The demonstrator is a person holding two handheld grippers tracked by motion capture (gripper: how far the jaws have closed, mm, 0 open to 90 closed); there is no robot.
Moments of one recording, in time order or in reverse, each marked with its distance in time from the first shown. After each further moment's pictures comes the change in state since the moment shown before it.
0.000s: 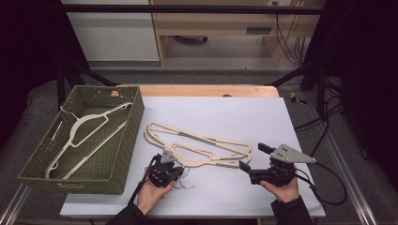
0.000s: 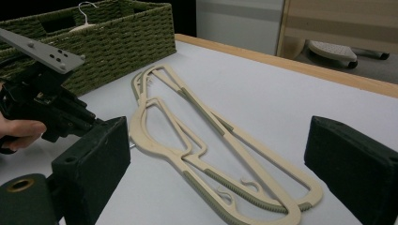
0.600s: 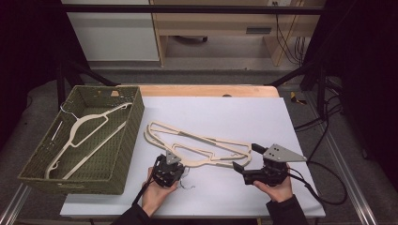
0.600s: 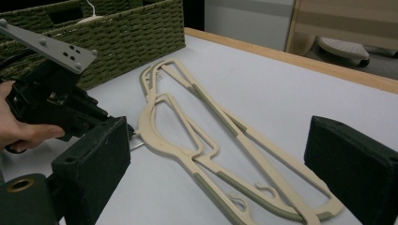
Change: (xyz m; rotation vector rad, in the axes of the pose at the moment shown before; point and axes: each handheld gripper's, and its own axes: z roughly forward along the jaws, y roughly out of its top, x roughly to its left) left arm -0.011 0.003 0.005 0.014 0.091 0.046; right arm 0.010 0.001 0.014 0.021 0.028 -0.021
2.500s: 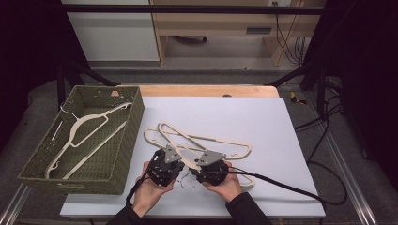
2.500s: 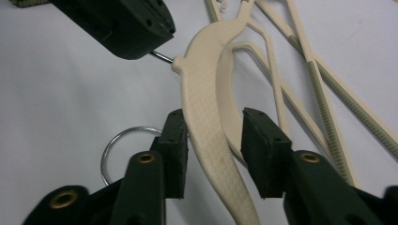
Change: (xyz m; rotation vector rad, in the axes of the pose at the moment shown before) left arm -0.014 0.034 -0.058 -0.003 -0.018 0.141; right arm 0.074 -0.023 0.135 0.291 0.137 -0.253
